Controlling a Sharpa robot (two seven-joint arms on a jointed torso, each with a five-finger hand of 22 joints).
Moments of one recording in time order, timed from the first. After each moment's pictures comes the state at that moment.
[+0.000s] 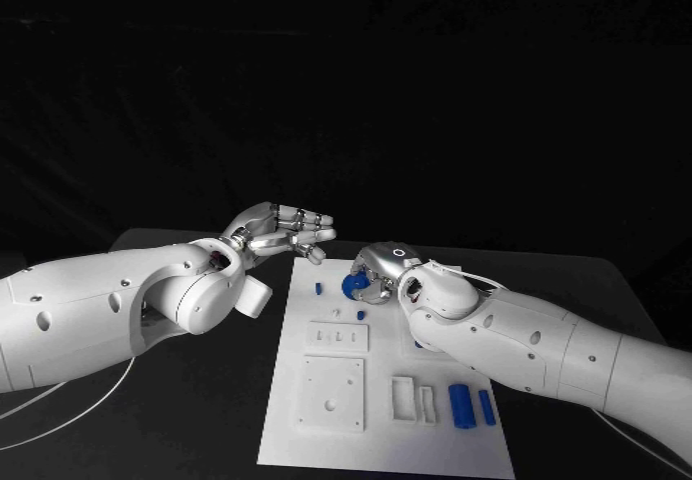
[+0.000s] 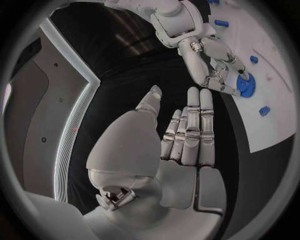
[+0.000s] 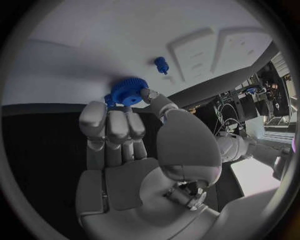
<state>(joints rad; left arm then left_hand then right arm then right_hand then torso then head) 1.48 -0.89 -0.21 1.58 -0.19 -0.29 0.29 1.40 -0.08 0.01 0.05 0.12 0.87 0.16 0.07 0.07 0.95 0.13 0.06 0.06 1.28 0.05 0.27 0.23 0.08 0.94 0.04 0.80 0.20 1.18 -0.39 0.01 1.17 -1.76 -0.34 -0.26 1.17 -0.15 0.41 -0.13 0.37 1.07 0.10 0.06 0.08 1.38 -0.01 1.06 1.29 1.47 -0.08 1.06 1.19 0.09 1.47 -0.10 0.88 1.31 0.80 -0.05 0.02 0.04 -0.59</state>
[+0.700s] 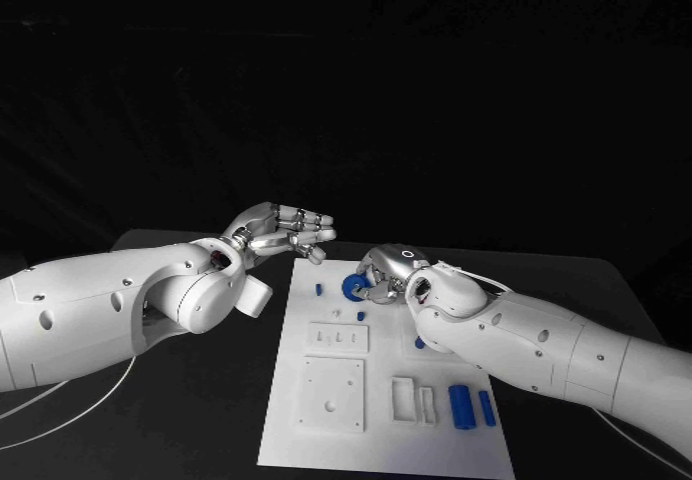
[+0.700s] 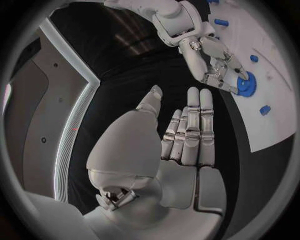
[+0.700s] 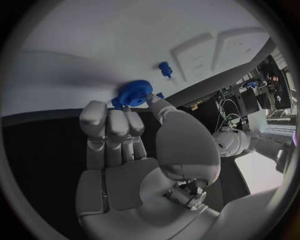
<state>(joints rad) 1.48 -0.89 -0.21 1.58 -0.19 -0.29 0.29 1.40 -0.08 0.01 0.05 0.12 0.87 0.16 0.07 0.07 0.95 0.13 0.06 0.06 1.28 0.05 0.27 0.23 0.08 0.94 0.04 0.80 0.20 1.18 -0.41 0.01 1.15 -1.69 -0.35 -0.24 1.14 -0.14 0.35 0.03 0.21 1.01 0.11 0.07 0.06 1.37 0.00 1.05 1.27 1.47 -0.07 1.05 1.18 0.09 1.47 -0.09 0.87 1.31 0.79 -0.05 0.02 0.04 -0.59</state>
